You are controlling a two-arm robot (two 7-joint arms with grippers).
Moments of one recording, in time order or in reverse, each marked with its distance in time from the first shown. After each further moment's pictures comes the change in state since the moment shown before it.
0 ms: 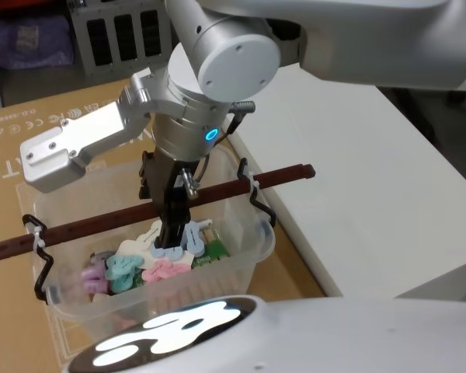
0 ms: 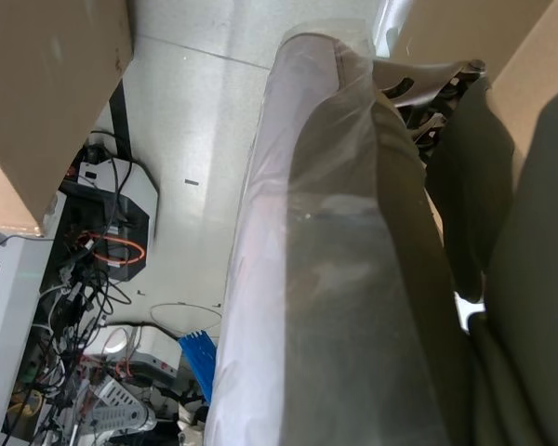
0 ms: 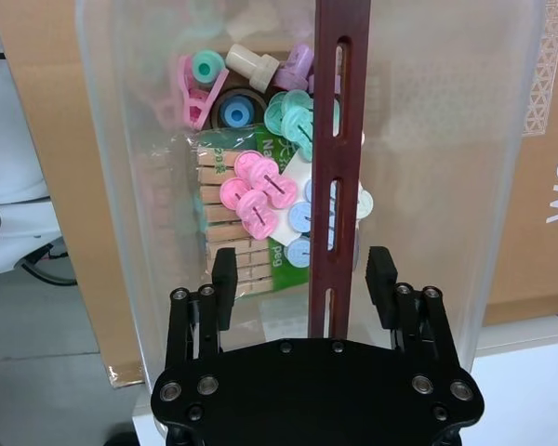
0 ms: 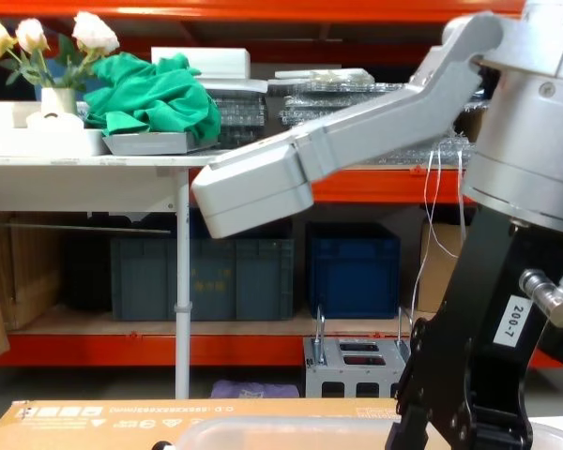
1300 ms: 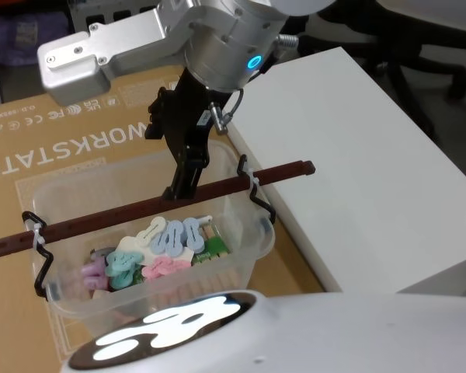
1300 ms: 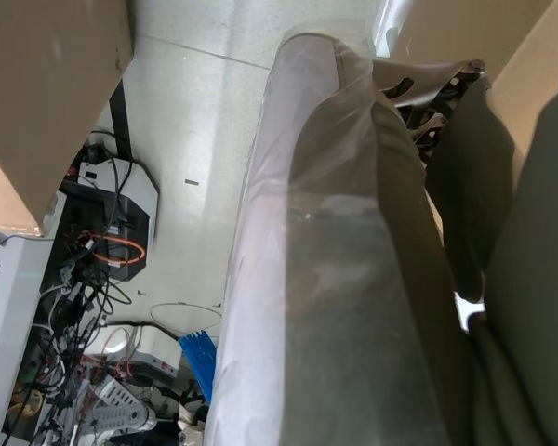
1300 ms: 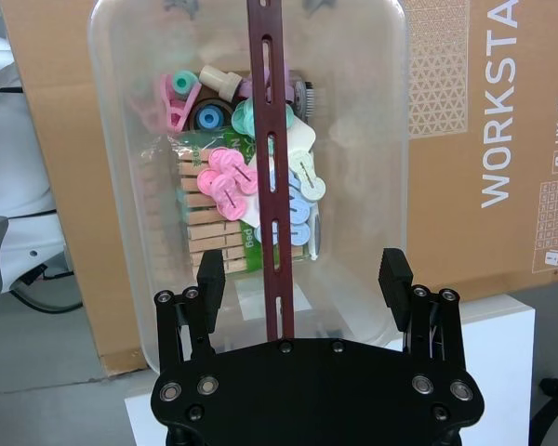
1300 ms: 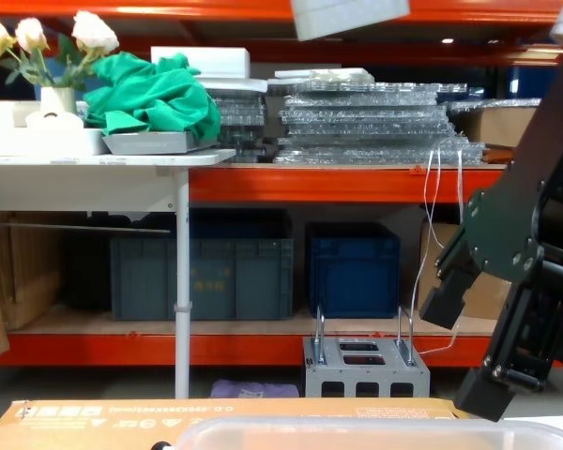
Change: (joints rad) left arm 0.000 0.000 0.000 0.000 0.000 0.000 0.000; right arm 0.033 0.141 0.129 -0.074 0.091 -0.060 -0.013
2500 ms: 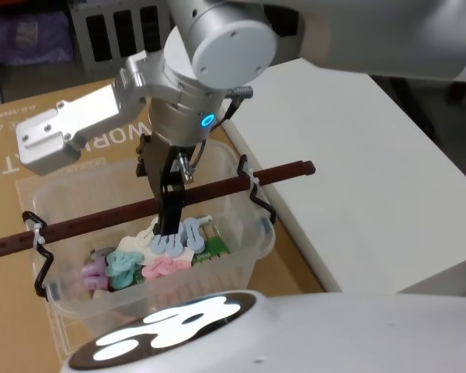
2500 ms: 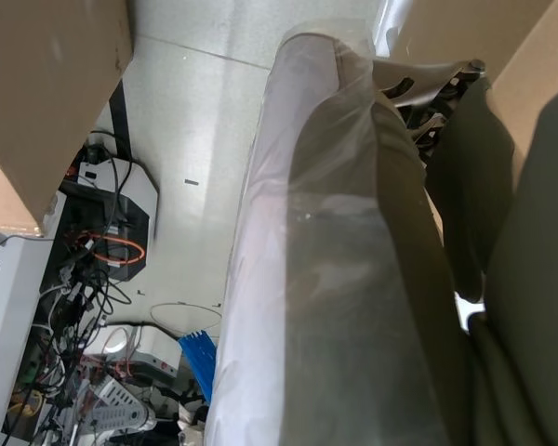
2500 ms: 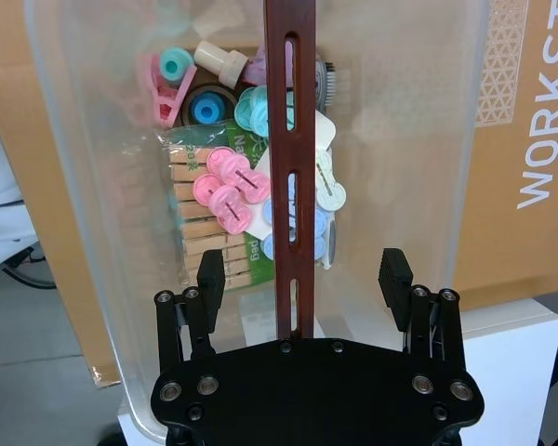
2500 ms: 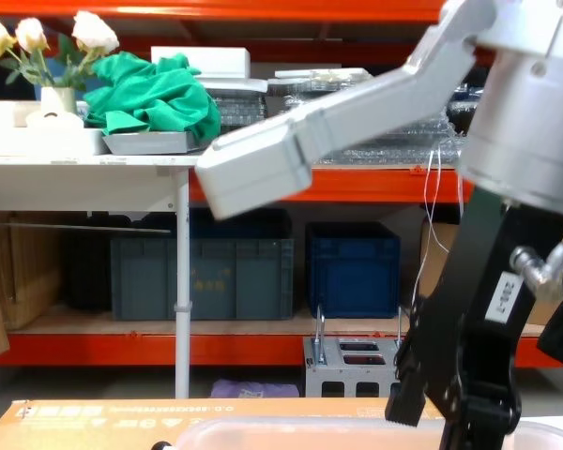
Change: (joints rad) left arm 0.000 0.000 0.000 0.000 0.000 0.000 0.000; right arm -0.029 -0.149 -0.110 0.082 -0.119 0.078 0.030
